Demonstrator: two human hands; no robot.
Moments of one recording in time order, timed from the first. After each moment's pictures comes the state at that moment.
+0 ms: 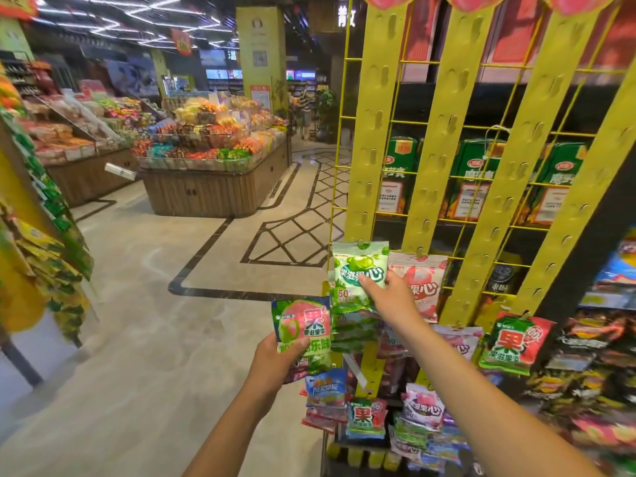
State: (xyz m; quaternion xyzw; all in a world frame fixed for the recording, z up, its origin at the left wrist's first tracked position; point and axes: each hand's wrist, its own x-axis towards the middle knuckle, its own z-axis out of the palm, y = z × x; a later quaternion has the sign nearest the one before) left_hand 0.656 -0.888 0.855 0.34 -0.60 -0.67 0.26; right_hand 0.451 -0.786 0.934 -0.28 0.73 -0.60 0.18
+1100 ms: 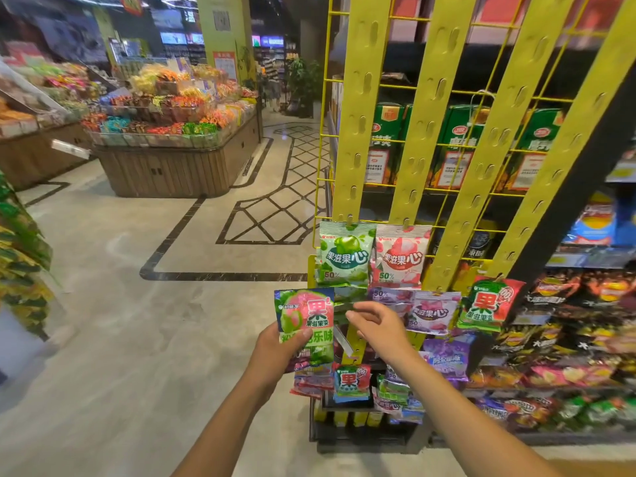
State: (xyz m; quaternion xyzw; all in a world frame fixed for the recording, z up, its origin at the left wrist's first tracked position) left_hand 0.659 -0.873 0.837 0.31 -0.62 -0.70 0.20; right_hand 0.488 -0.733 0.849 -0.24 0.74 -0.57 0.25
